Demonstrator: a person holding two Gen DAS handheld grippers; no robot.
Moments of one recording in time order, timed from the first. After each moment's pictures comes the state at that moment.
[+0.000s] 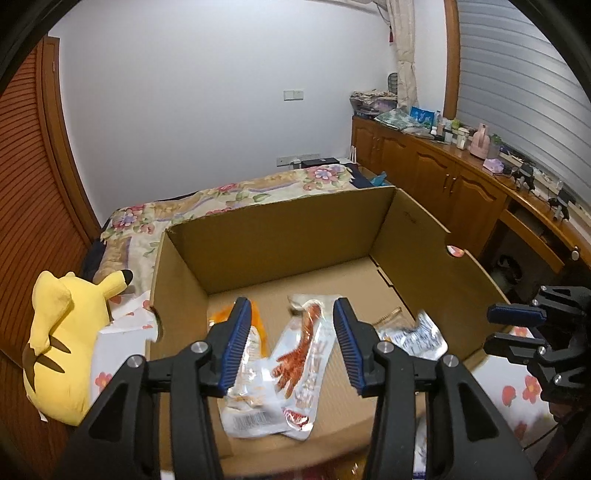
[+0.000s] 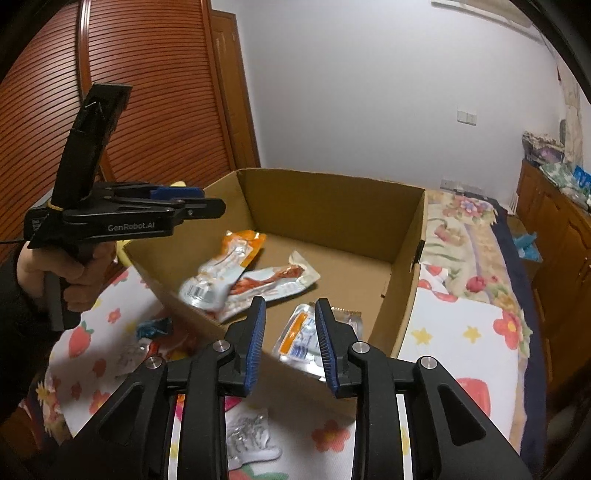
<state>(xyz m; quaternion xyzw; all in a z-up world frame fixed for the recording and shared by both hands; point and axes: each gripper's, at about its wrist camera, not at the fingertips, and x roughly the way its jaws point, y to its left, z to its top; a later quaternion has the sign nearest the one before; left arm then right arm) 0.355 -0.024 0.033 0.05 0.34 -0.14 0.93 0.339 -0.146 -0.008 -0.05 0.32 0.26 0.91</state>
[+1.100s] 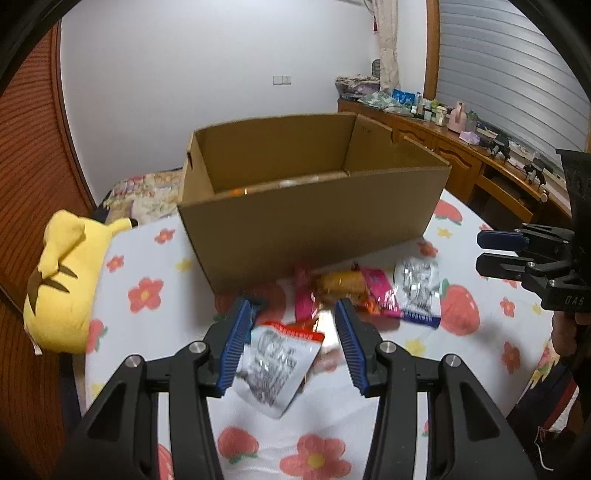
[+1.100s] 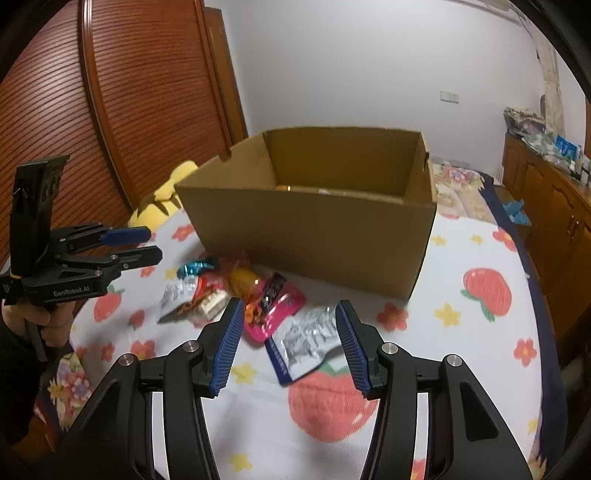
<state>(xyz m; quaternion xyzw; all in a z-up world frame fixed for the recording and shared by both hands) 0.199 0.027 -0.029 0.06 0.36 -0.16 0.92 0.230 -0.127 -0.046 -0.03 0.35 0.23 0.91</state>
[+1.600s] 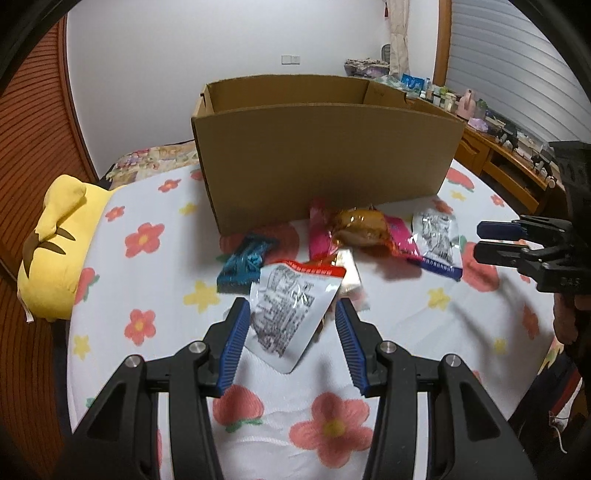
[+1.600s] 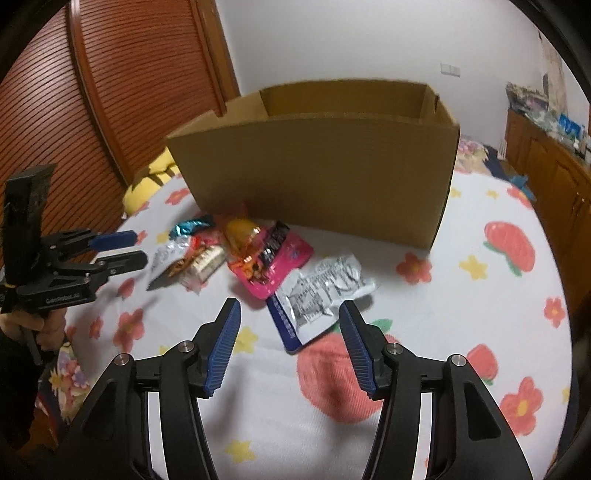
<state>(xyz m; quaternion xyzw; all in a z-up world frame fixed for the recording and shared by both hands) 0.187 0.045 -0.075 0.05 0.39 -0.15 0.91 0.235 -0.119 -0.092 -0.02 0.40 0.22 0.89</state>
